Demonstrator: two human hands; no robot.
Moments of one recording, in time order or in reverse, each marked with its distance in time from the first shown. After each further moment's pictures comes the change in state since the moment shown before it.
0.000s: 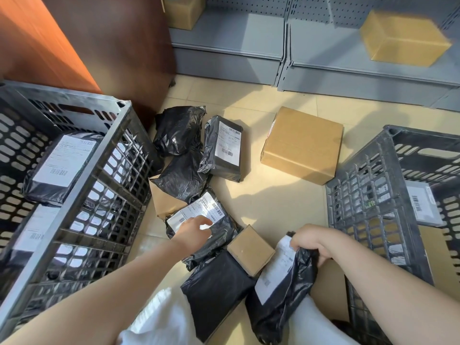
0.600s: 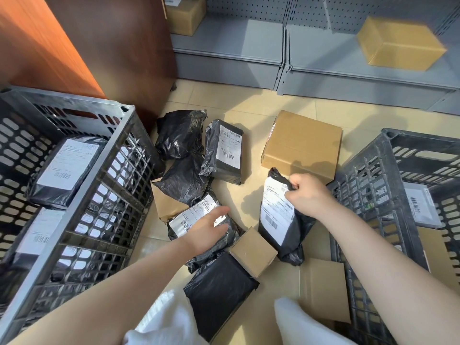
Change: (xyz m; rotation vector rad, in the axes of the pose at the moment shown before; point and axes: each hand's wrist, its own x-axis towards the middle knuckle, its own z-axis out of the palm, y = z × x) left_hand -0.012 0.024 0.000 -0.237 -0.112 0.198; right_hand -0.051 -0.052 -0.046 -0.056 0.595 -0.613
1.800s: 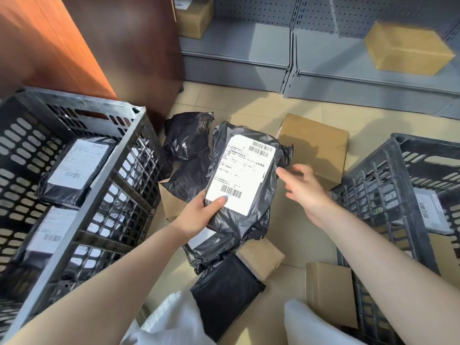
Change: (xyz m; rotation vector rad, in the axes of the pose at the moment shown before) left_hand -0.015 0.025 -0.044 -0.341 0.104 0.160; right_hand 0.000 -0.030 0.013 0.786 0.017 0.173
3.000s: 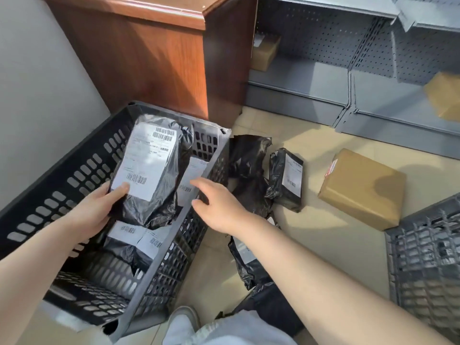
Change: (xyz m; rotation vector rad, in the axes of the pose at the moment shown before) left_hand -0.147 -0.005 -0.293 -0.266 0.511 -0.138; right_hand -0.094 -0.100 0.277 -0.654 -0.595 -0.598
